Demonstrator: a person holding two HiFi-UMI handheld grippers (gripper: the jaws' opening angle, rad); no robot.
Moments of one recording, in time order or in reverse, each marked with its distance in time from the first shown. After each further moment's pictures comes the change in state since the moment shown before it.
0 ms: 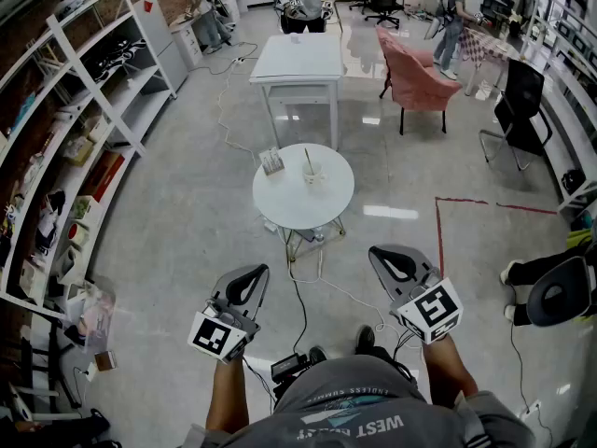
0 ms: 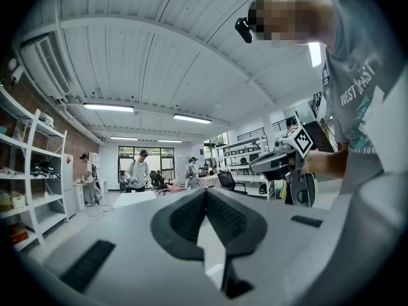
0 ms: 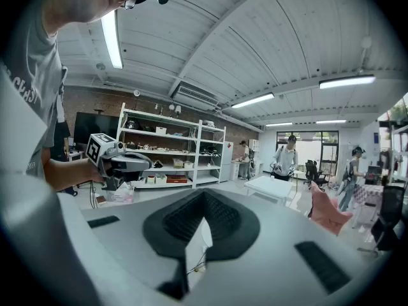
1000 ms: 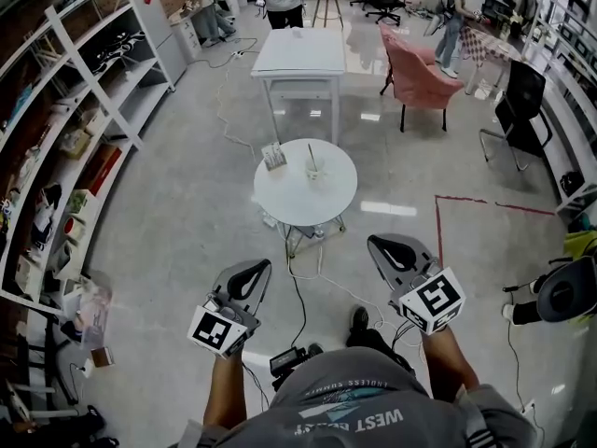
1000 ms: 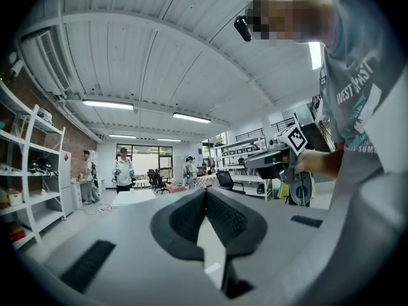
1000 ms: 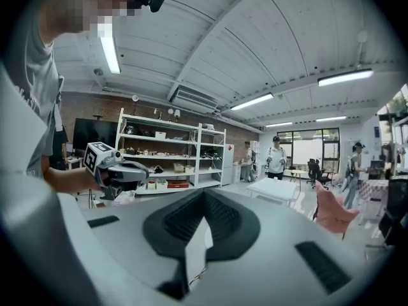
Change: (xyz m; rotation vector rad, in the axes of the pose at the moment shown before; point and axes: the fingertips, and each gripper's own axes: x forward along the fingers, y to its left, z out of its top) left arm -0.002 0.020 0.001 -0.009 0.001 -0.025; right arm 0.028 0.000 0.022 0.034 -0.037 0.009
